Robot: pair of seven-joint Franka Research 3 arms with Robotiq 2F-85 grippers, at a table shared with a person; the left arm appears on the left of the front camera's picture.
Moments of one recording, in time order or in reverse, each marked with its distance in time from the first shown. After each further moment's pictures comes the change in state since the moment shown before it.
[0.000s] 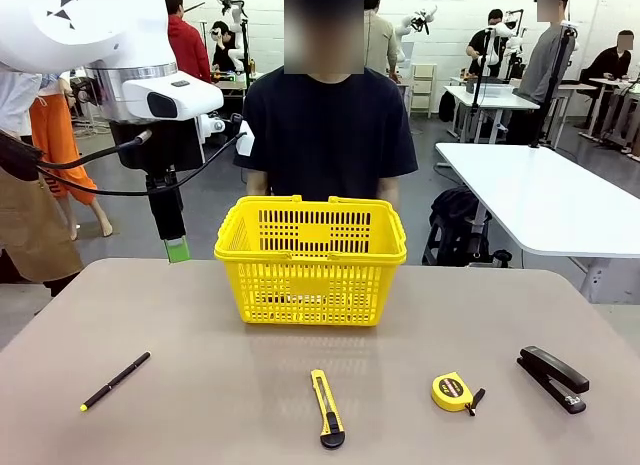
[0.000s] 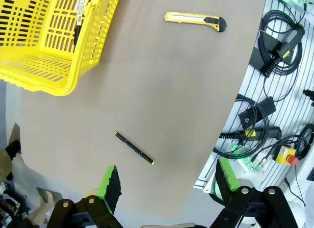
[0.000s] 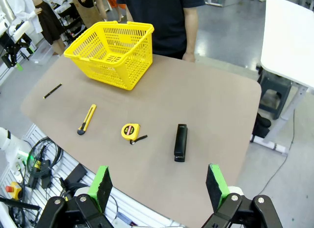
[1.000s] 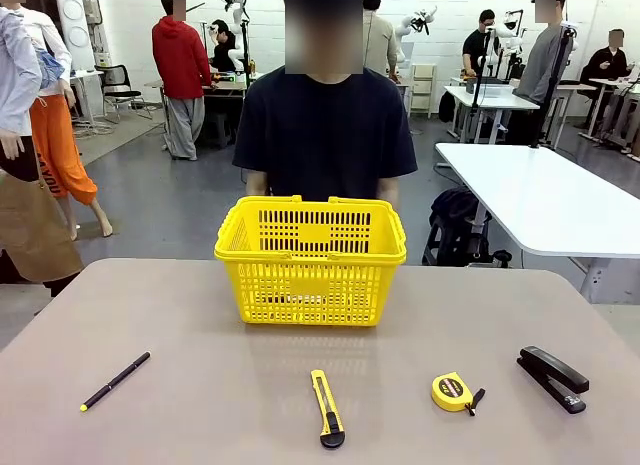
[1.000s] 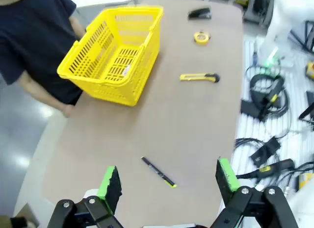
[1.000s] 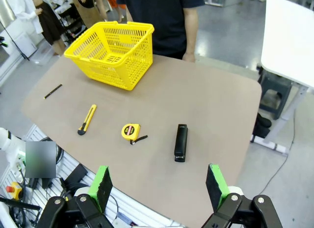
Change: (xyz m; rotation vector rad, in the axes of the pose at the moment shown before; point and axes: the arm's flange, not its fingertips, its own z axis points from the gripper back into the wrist) left arm -0.315 0.042 0.040 0.009 -0.802 -0.055; right arm -0.001 -0.001 0.000 0.003 -0.002 -0.002
